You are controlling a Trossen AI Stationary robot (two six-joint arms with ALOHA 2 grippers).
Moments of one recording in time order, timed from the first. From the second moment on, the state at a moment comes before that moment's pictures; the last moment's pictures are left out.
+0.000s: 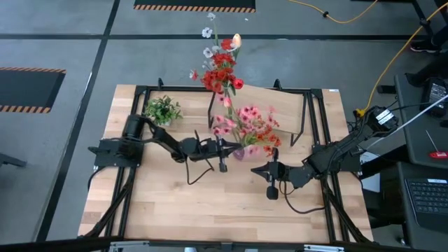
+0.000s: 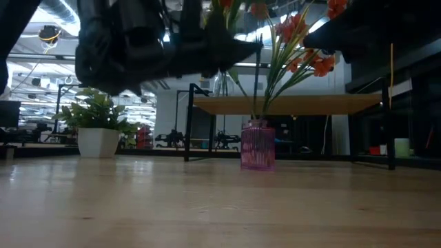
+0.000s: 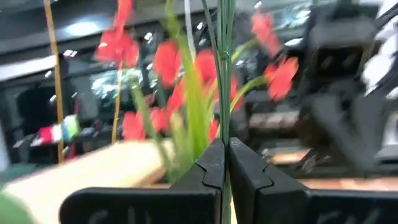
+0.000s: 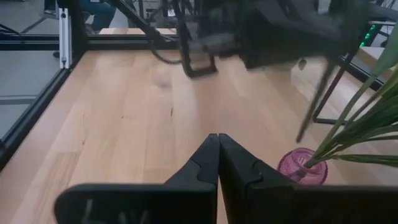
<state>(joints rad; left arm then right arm) -0.09 2.01 0.75 1.57 -0.25 0.18 0.58 1.32 0.55 0.39 0.68 0.23</state>
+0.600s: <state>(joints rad) -0.07 2.09 0.79 1.57 -0.27 0.14 0.58 1.32 0.55 0.37 0.68 0.23</state>
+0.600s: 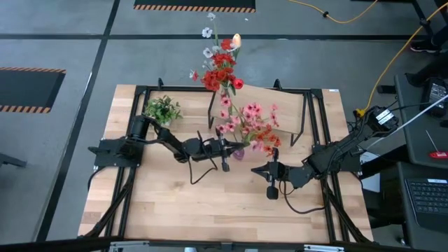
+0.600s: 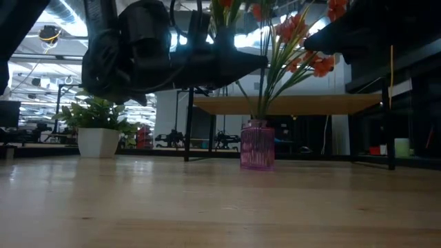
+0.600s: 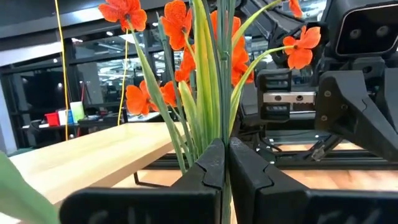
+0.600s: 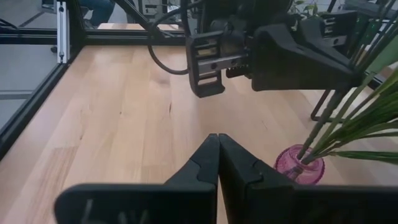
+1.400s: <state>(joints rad) -0.07 2.09 0.74 1.48 -0.30 0.12 0.58 1.32 0.55 0.37 0.68 0.20</state>
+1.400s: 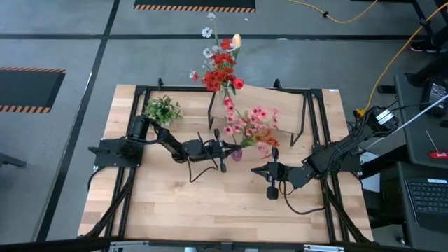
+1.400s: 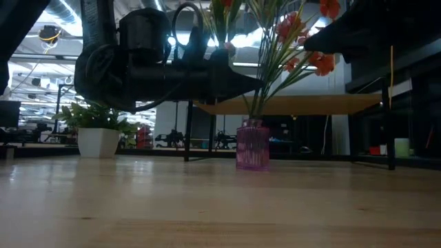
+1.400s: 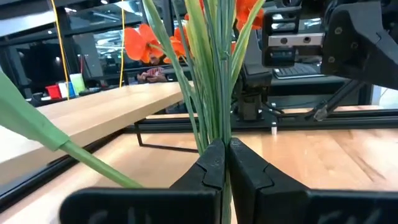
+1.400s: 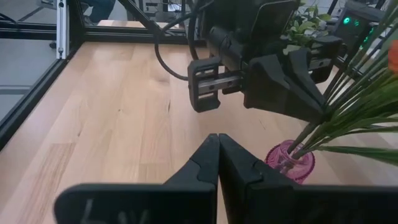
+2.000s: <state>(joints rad) -0.08 2.09 0.74 1.34 -0.29 0.11 0.58 1.32 0.55 0.37 0.68 0.20</state>
